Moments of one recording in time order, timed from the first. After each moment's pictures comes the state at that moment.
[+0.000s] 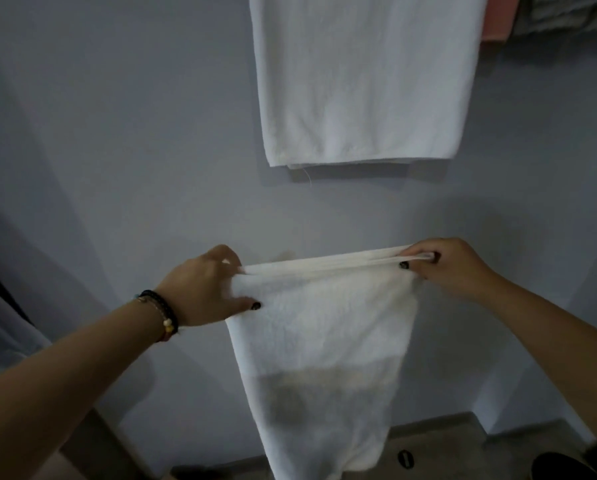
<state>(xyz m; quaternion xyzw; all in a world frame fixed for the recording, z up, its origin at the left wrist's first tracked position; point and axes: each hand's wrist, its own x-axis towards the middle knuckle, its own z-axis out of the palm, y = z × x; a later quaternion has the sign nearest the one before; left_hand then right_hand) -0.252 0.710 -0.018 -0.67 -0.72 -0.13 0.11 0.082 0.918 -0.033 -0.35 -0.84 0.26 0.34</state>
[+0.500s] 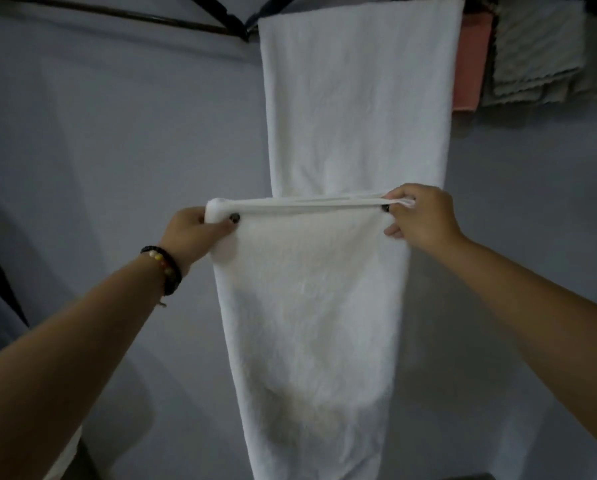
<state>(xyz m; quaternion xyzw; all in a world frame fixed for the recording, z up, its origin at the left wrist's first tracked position) -0.244 0.717 0.079 -0.44 -0.69 -0.57 -0.10 0.036 0.902 0.080 -0.35 -0.74 0.26 0.52</state>
